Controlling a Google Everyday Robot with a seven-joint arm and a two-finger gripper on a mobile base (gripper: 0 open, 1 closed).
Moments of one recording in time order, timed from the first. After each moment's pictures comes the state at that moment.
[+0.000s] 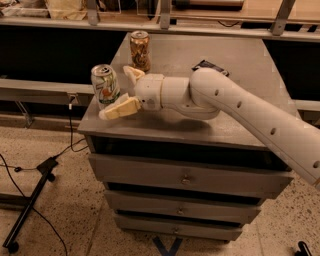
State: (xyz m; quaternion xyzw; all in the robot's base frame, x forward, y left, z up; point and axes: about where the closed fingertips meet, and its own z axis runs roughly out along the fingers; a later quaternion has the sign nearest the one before) arm 0.622 0.118 0.876 -0.49 0.56 0.37 0.56
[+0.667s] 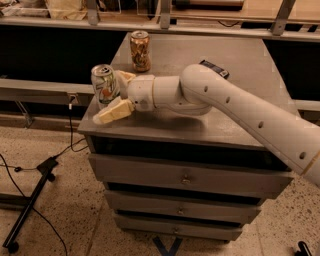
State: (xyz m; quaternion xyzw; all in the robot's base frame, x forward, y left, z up) arm 0.617 0.138 0.863 -0.52 0.56 0.39 0.52
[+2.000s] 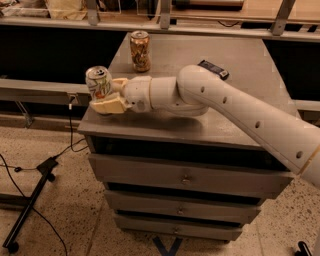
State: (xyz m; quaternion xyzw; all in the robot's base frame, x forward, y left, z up) arm 0.612 0.148 0.863 -0.52 0.55 0.40 0.52
